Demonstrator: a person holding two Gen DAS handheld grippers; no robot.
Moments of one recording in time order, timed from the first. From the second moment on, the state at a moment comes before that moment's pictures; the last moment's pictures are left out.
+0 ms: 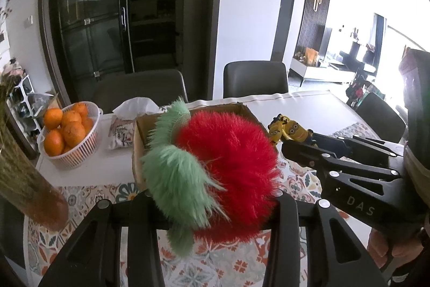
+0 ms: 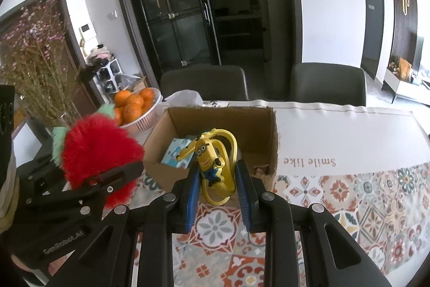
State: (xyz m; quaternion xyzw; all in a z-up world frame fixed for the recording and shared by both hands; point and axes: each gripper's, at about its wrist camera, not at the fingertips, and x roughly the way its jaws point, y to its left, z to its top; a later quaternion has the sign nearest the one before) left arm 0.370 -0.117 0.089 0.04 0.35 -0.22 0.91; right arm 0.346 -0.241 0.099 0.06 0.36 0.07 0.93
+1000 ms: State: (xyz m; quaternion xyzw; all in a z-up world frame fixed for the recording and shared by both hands) left arm 0.507 -0.155 0.023 0.02 0.48 -0.22 0.85; right arm 0.484 -0.271 0.043 0.07 0.45 0.07 0.89
